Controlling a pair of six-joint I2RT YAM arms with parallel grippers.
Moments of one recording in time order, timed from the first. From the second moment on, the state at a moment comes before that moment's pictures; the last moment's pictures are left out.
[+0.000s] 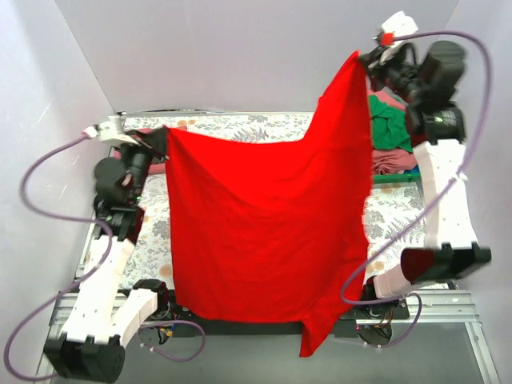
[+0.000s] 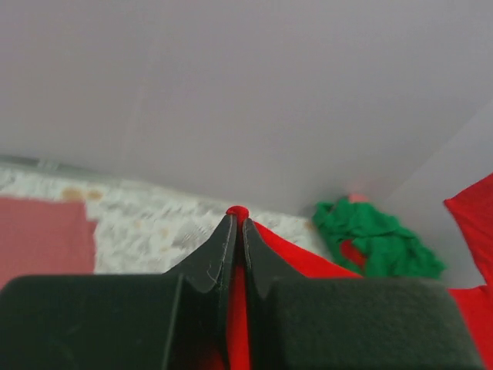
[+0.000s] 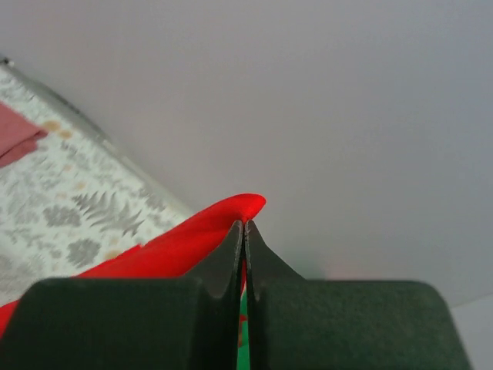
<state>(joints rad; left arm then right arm) -0.12 0.80 0.99 0.11 0.07 -0.49 0.08 1.44 1.96 -0.38 -0.50 -0.38</state>
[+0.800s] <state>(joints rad) 0.08 1.63 0.95 0.22 -0.05 -0.52 0.25 2.25 2.05 -0.26 -0.39 -0.37</state>
